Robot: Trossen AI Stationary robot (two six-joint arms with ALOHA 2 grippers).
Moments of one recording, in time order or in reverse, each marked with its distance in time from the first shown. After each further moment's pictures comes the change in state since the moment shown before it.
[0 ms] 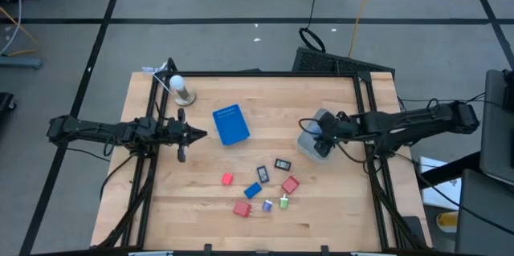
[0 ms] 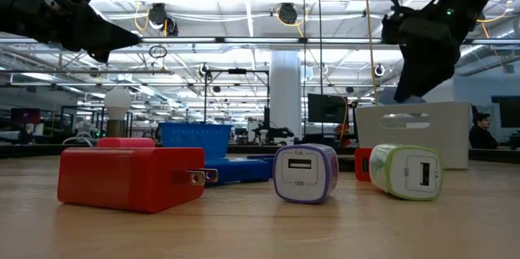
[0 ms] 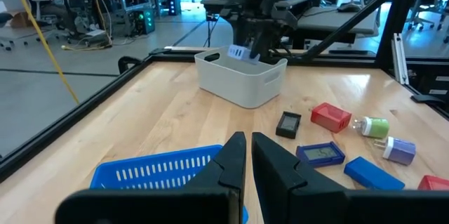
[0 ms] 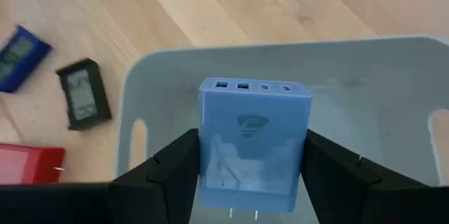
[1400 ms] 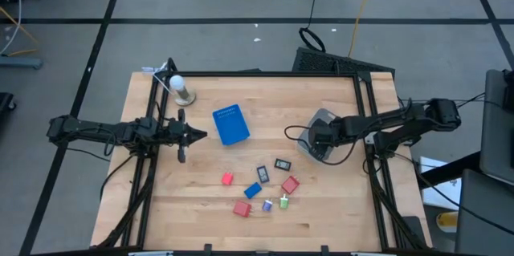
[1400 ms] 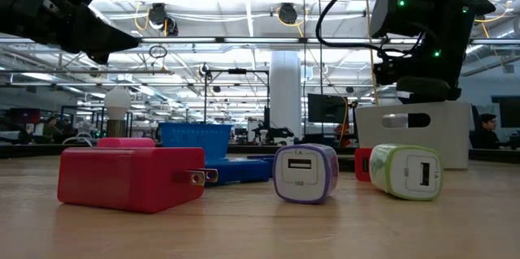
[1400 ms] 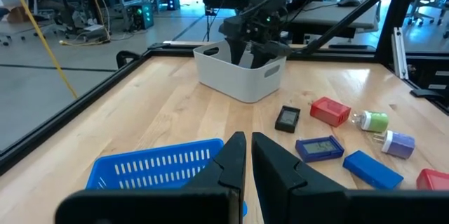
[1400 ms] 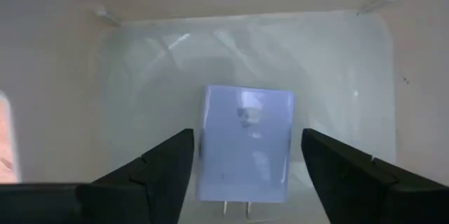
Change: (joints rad) left arm 0.000 0.000 0.000 -0.021 0.004 -0.006; right arm -0.026 0.284 -0.002 -0.031 -0.029 0.037
